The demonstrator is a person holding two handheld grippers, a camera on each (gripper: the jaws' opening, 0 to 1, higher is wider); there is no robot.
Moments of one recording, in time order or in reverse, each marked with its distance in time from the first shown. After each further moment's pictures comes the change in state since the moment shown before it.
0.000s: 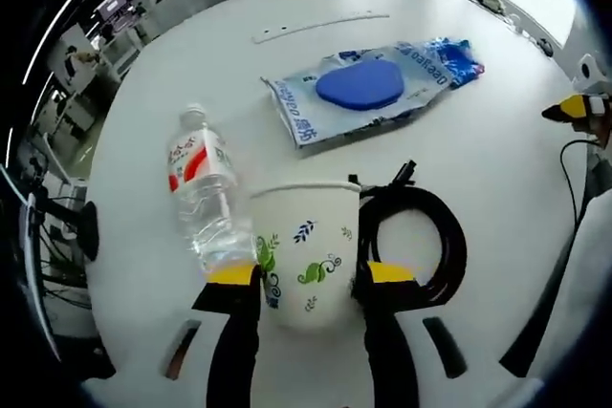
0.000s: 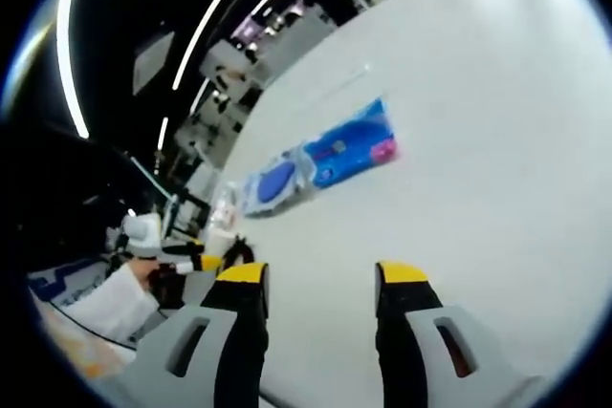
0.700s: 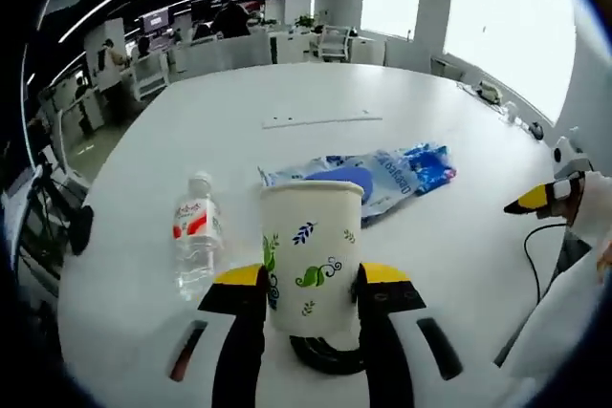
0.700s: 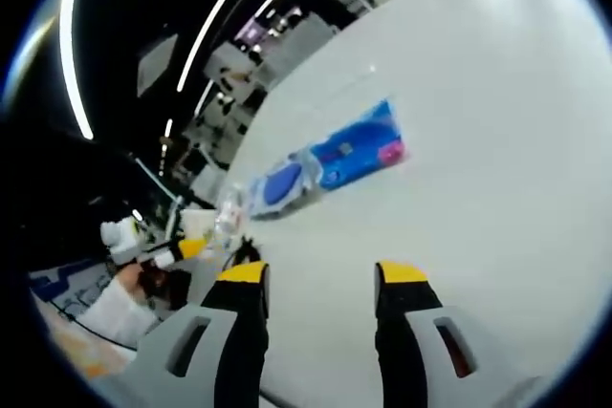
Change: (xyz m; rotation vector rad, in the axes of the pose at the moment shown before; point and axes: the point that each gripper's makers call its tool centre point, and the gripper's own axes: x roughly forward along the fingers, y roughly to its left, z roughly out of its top) left arm -0.065 -0.041 0.073 -0.209 -0.459 -0.121; right arm 0.002 0.009 0.002 -0.005 -0.011 0.032
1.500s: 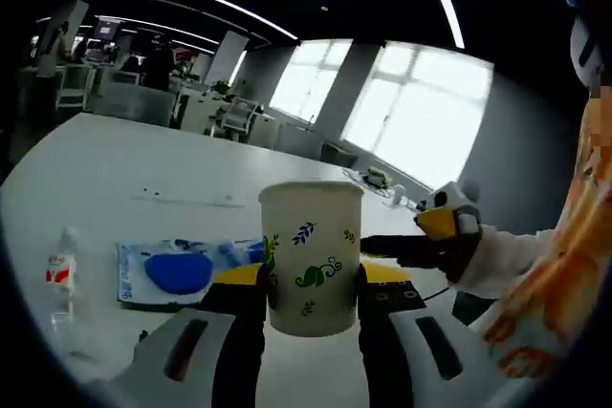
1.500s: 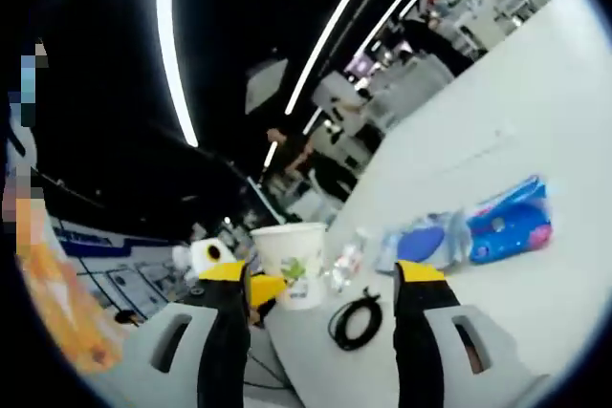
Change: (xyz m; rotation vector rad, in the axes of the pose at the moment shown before) left arm -0.027 -0.130 0.056 -0.072 -0.277 -0.531; right arm -0.011 0.157 0.054 -0.186 -0.161 0.542
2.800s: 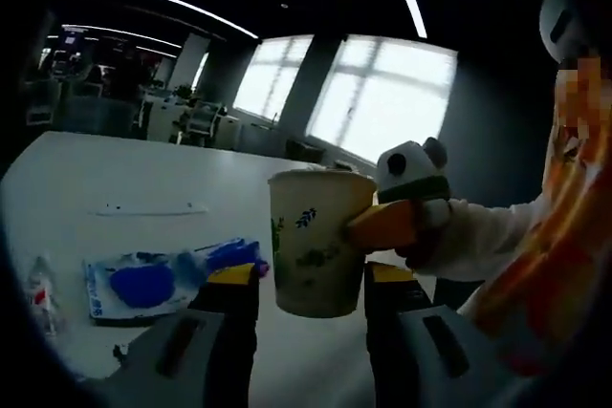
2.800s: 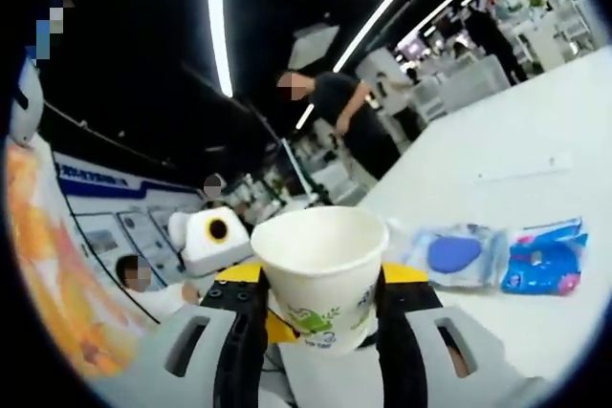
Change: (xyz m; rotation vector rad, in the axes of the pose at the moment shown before) left arm 0.009 -0.035 -0.005 0.103 0.044 -0.079; right arm 0.027 0.023 -0.011 -0.176 0.144 0.062
